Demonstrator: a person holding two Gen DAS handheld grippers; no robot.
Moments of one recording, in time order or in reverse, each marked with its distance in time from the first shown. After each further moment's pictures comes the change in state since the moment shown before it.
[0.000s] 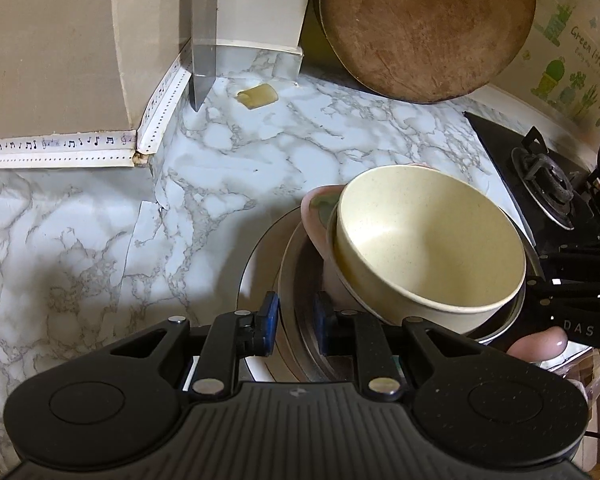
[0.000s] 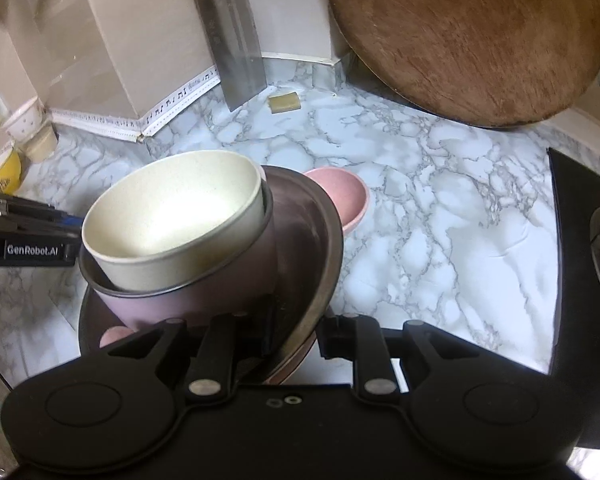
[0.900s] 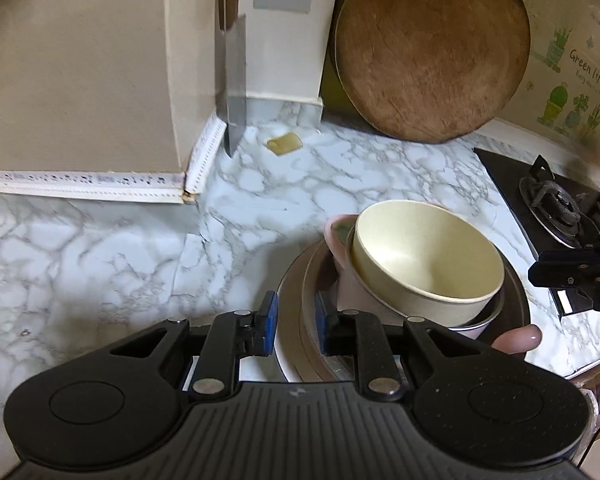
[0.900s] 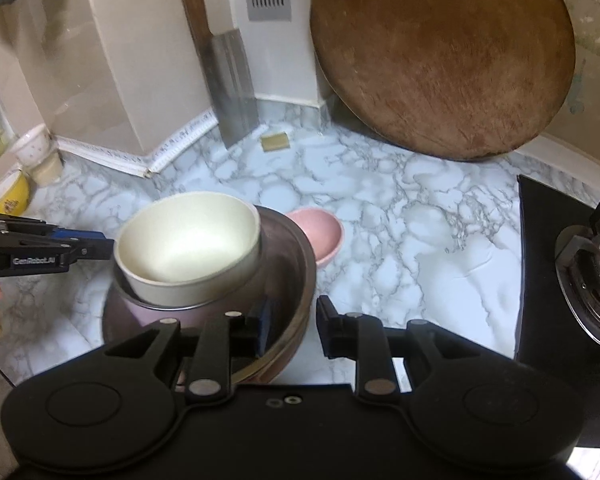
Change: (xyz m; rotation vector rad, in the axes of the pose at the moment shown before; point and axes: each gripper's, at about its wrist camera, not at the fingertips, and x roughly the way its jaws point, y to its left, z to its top) left arm -0.050 -0.003 -0.015 0.012 -0.151 0.093; right arm -0.054 -0.004 -0.002 0.011 -0.116 0.000
